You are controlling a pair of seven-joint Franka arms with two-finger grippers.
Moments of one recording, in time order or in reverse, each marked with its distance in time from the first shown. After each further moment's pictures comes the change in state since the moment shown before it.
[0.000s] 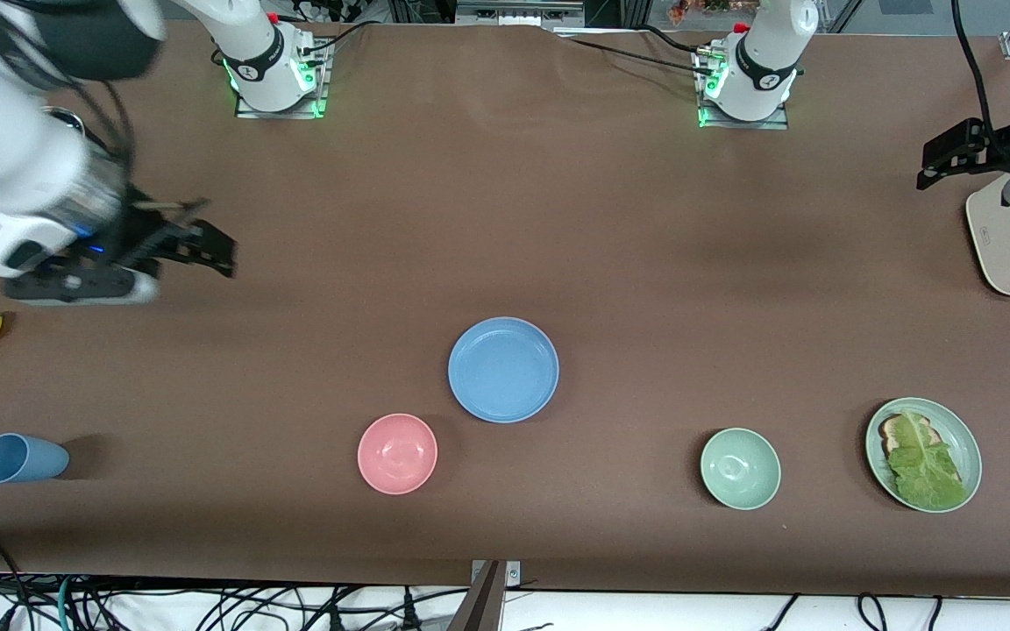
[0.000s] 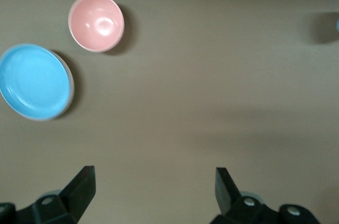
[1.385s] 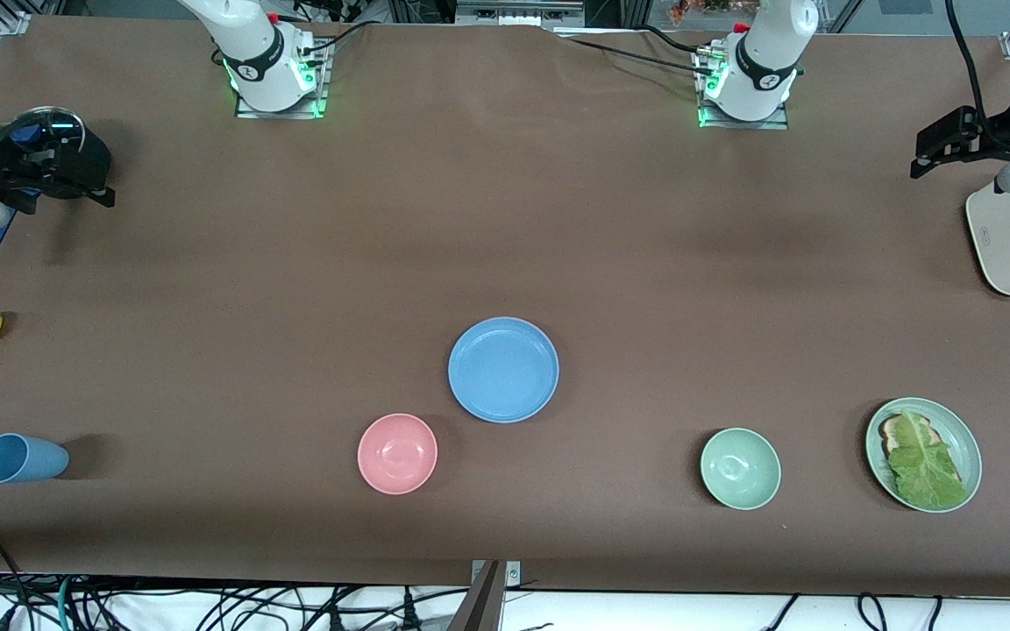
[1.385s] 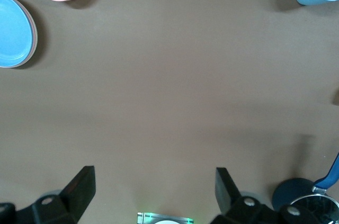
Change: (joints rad) left arm 0.004 -0.027 -0.010 -0.034 -0.009 -0.006 -0.049; right arm -0.169 -0.115 0.028 -0.062 -0.019 -0.144 -0.192
